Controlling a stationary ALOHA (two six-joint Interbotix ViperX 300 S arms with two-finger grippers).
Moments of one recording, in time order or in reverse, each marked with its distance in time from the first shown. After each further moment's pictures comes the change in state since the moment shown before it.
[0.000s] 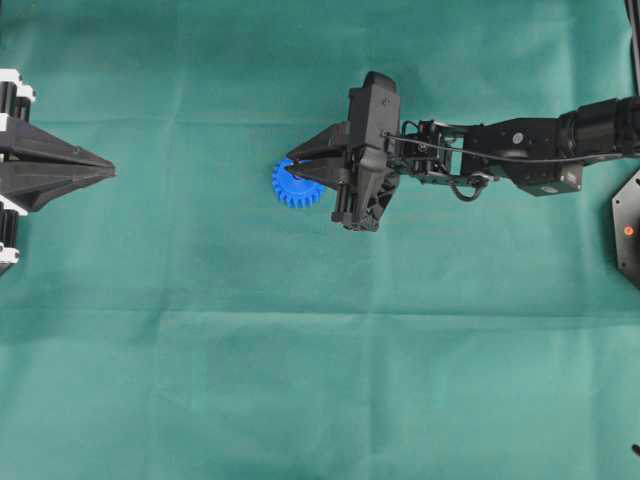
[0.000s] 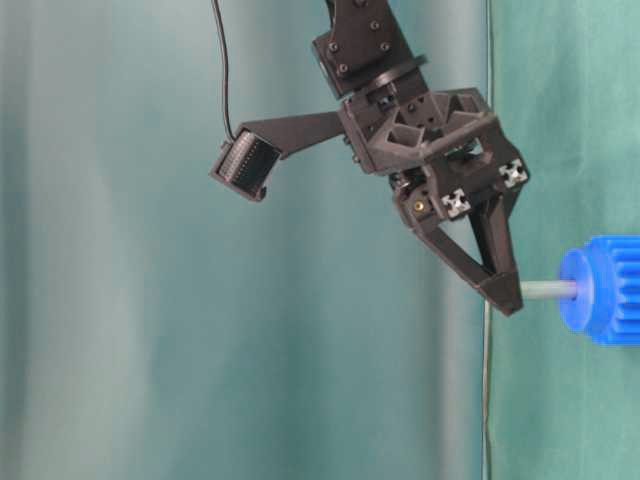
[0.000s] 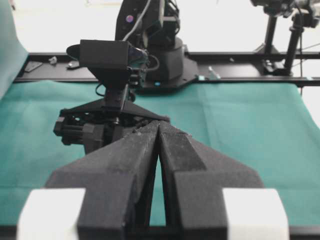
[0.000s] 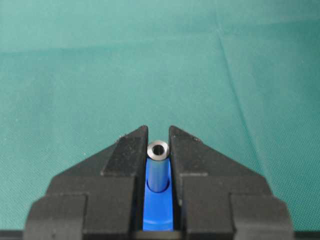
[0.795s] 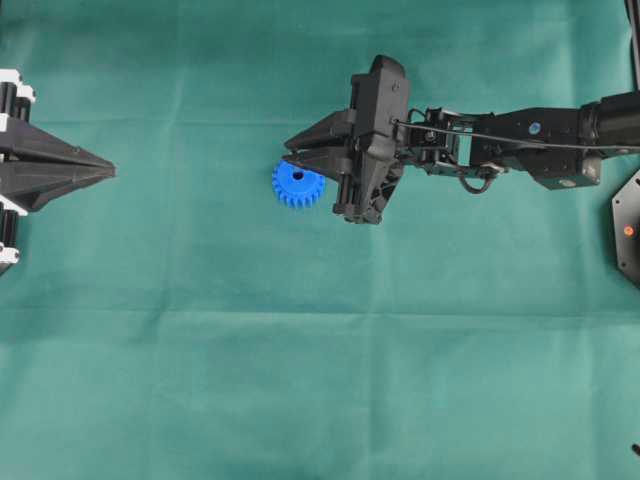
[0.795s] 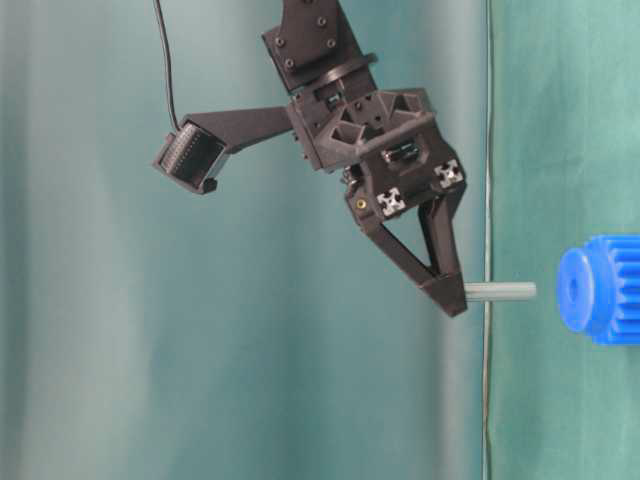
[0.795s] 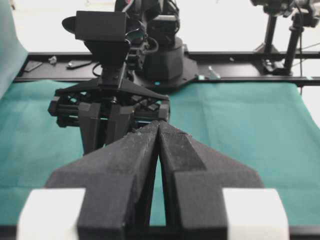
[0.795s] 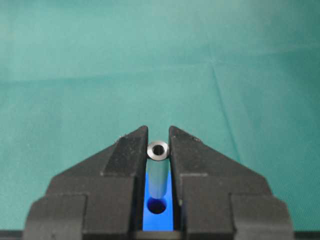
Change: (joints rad) left arm 0.000 0.000 0.000 0.000 0.003 0.000; right arm -0.002 -0.078 -0.011 0.000 0.058 0.000
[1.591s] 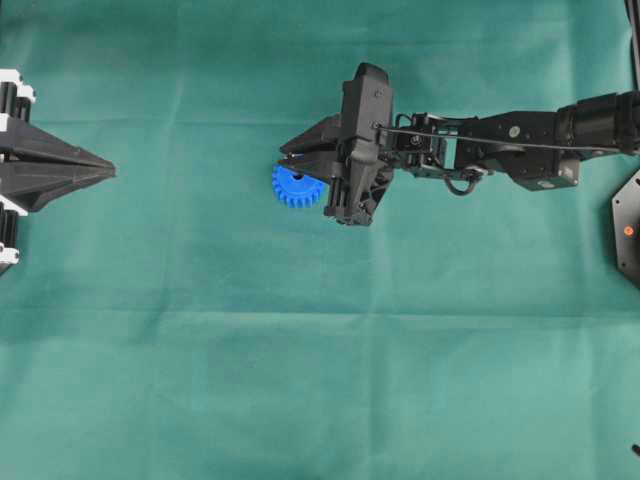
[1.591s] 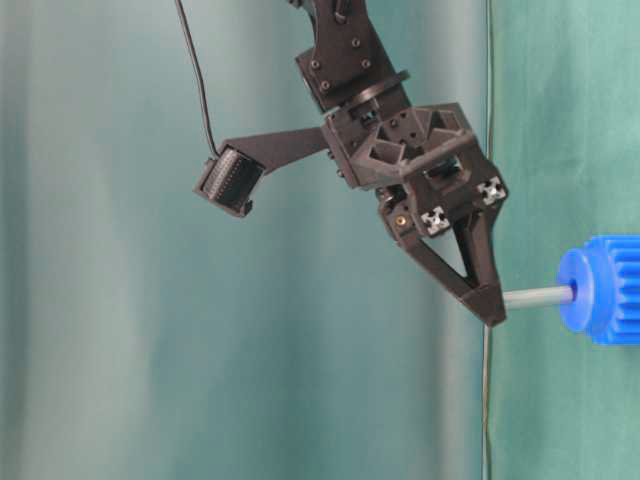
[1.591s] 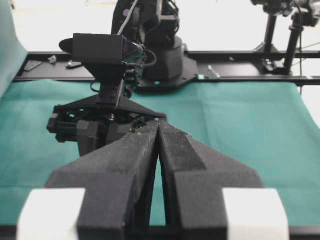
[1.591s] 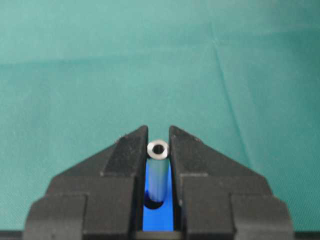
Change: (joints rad) left arm 0.000 0.000 0.000 0.000 -0.002 0.000; right arm -0.006 0.072 -0.029 0.000 0.000 0.000
